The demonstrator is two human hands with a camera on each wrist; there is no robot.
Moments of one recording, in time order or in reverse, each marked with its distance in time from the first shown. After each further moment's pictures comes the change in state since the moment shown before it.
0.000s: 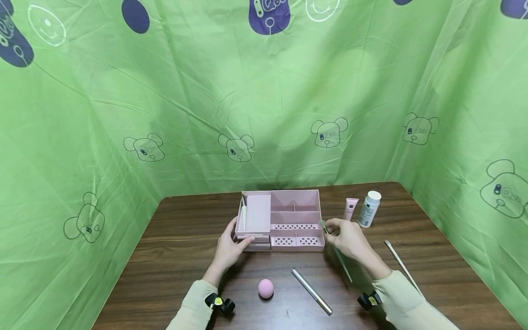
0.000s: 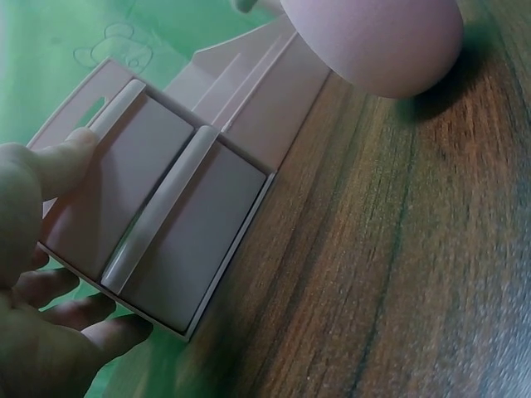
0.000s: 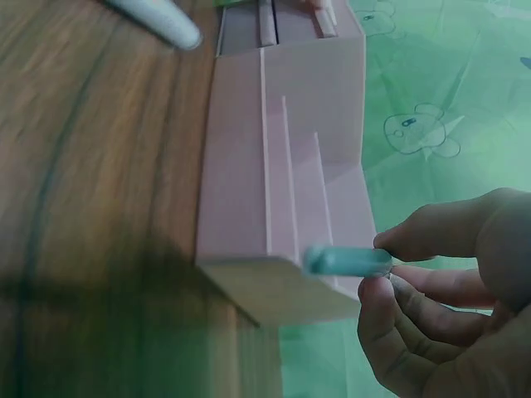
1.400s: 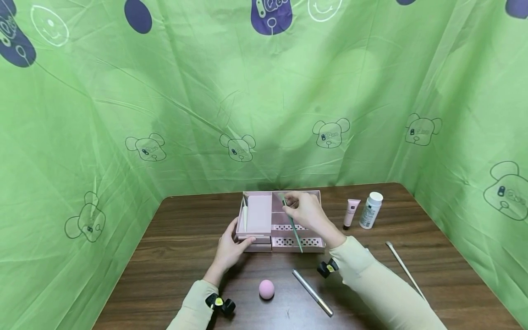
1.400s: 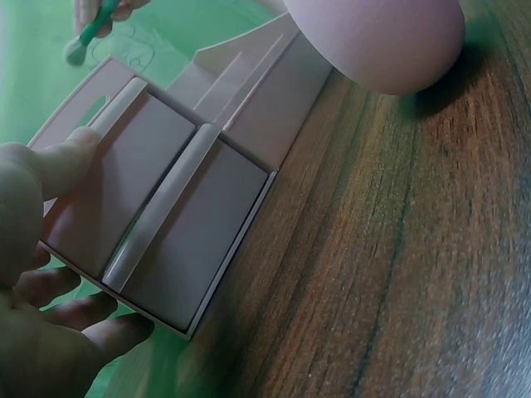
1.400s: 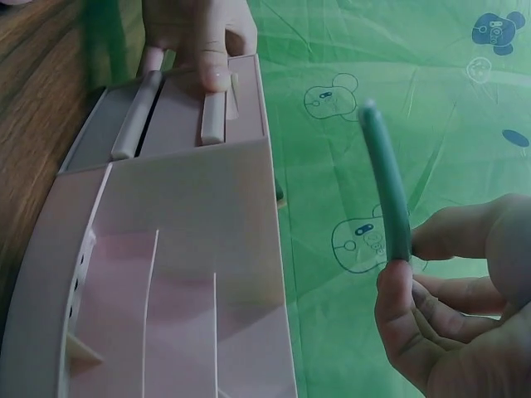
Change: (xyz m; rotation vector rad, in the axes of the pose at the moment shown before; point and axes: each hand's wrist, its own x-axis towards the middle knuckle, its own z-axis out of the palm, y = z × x) left_hand 0.001 -0.001 0.000 -0.016 -0.014 -0.039; right_hand 0.074 -0.100 0.020 0.148 -0.006 -0.093
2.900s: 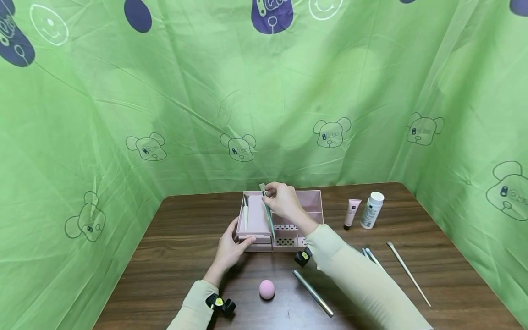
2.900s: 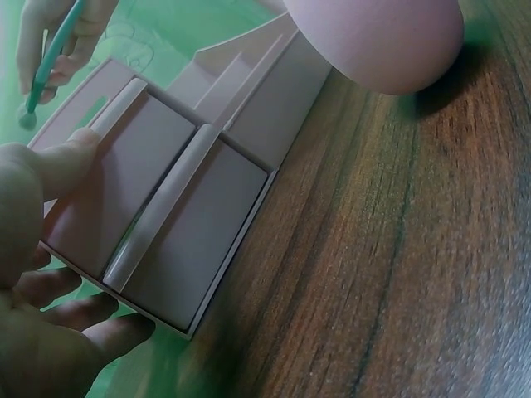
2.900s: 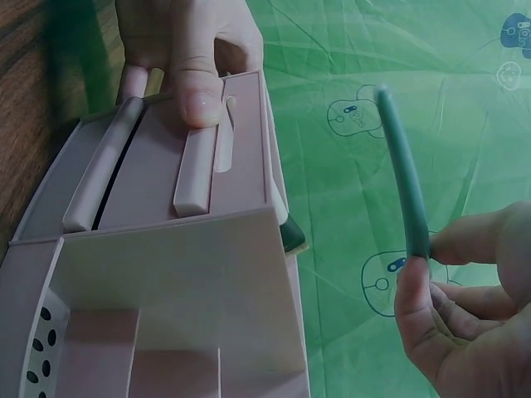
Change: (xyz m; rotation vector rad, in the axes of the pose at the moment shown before) left_hand 0.001 -0.002 0.001 -0.025 -0.004 0.023; right_hand 0.043 -0.029 0.043 0.058 0.019 0.051
